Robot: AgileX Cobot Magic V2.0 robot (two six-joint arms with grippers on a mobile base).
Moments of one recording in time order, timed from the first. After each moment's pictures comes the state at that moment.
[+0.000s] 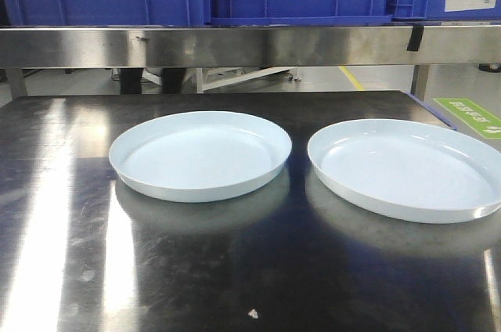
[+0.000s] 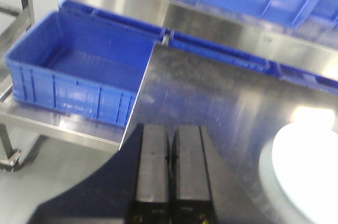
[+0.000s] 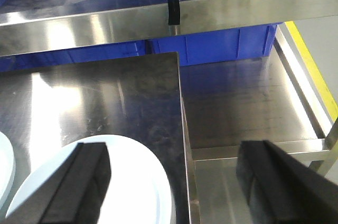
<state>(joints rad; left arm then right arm) -0.07 0.37 -0.54 0.17 0.62 -0.48 0.03 0.86 -0.62 0.06 0.22 0.13</state>
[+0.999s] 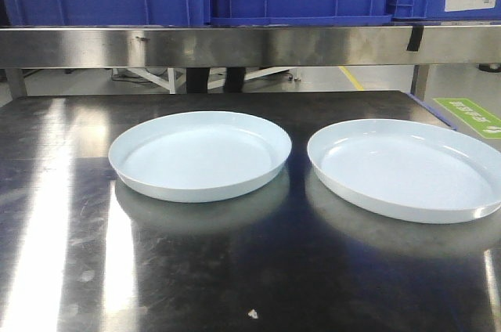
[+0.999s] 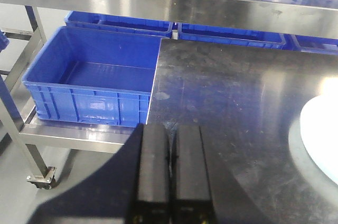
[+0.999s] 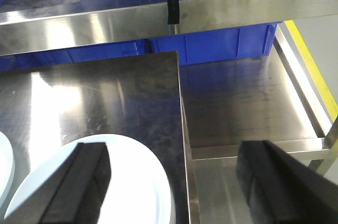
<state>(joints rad) -0.07 0.37 -0.52 0.20 0.60 -0.32 0.03 0.86 -0.62 0.06 0.22 0.13</state>
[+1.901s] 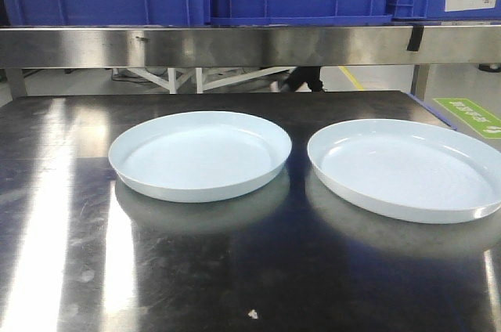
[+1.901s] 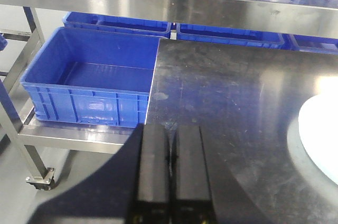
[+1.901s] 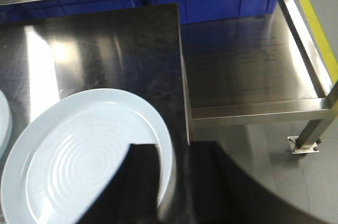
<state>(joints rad) -0.08 0.37 -0.52 0.20 0.60 -0.32 0.06 0.86 -0.62 0.06 0.36 0.13</state>
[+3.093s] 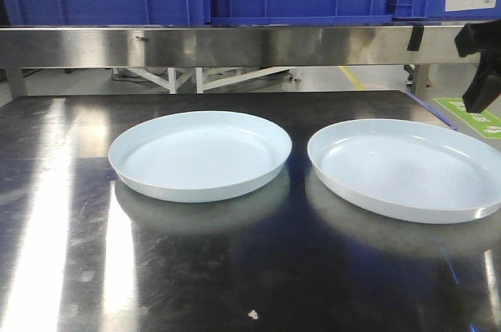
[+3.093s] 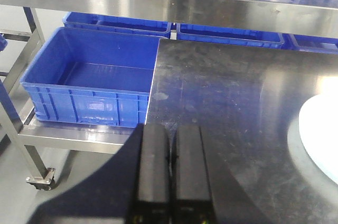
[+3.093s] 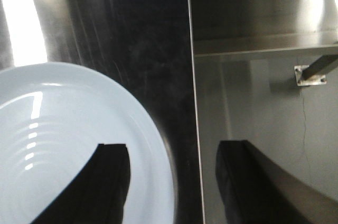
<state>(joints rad) -0.08 0.37 -0.52 0.20 0.60 -0.32 0.07 1.44 -0.84 0.06 0.35 0.13</state>
